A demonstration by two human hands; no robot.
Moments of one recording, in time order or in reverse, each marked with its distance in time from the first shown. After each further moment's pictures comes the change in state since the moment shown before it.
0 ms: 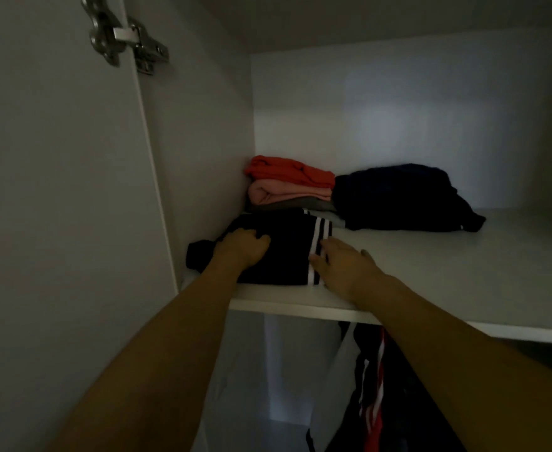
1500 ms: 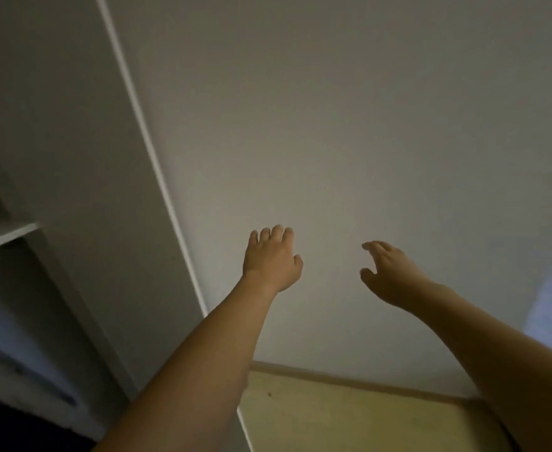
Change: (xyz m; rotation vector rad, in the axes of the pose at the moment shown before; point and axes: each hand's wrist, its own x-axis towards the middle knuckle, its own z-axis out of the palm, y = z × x) left_hand -0.827 0.327 0.190 0.101 -0.178 1.803; right_hand -0.976 -0.010 -0.093 -0.300 0.578 1.472
